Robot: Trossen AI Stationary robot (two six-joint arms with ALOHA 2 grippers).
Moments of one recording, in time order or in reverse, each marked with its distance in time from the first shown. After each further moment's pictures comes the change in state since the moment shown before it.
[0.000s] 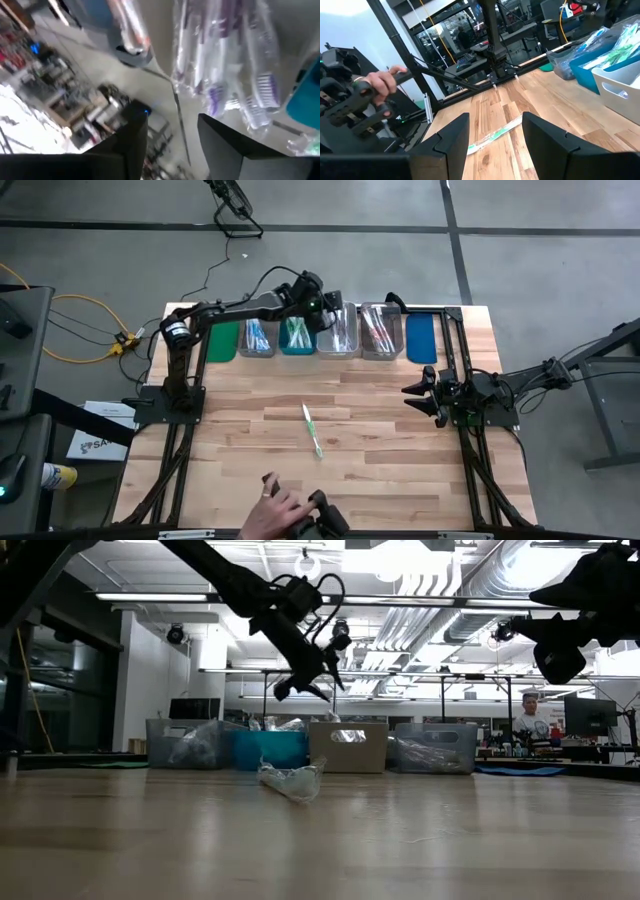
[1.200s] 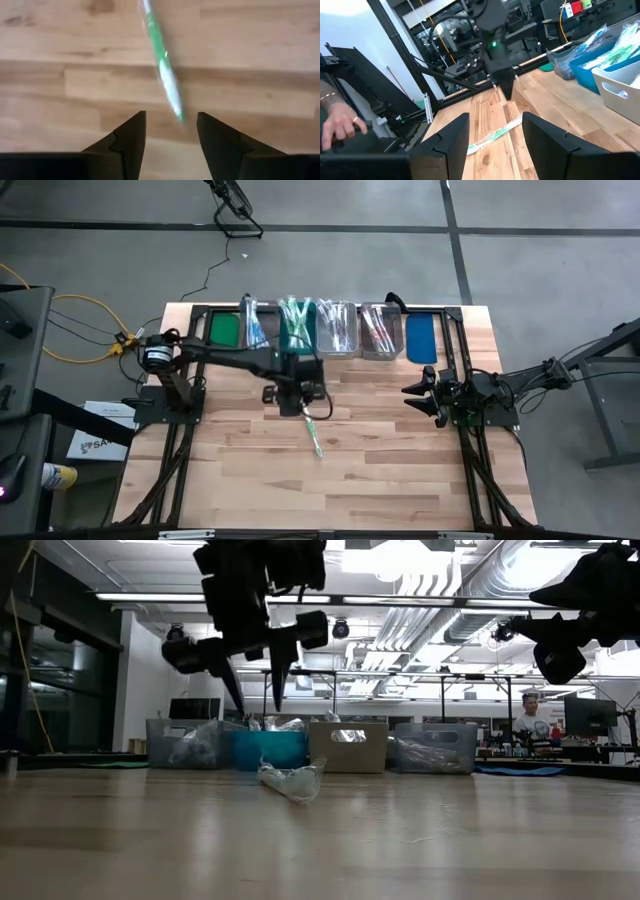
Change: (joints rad) left arm -0.480 -0.168 -0.163 -0.689 0.240 -0.604; right arm 0.000 0.000 0.000 0.000 0.000 0.000
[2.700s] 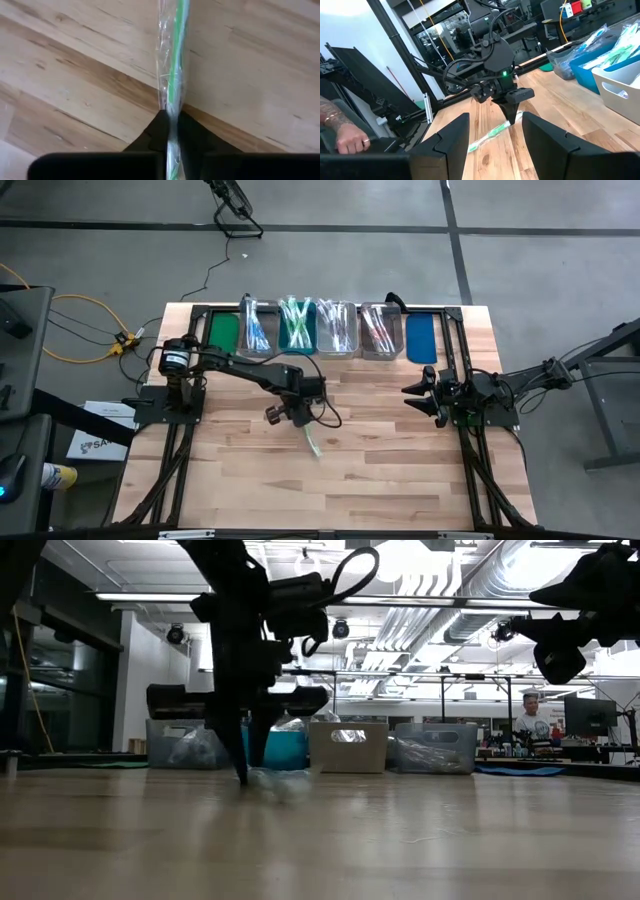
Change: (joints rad) left arm -0.058 0.146 -0.133 0.219 -0.001 -0.461; right arm 0.000 0.000 0.000 0.000 0.000 0.000
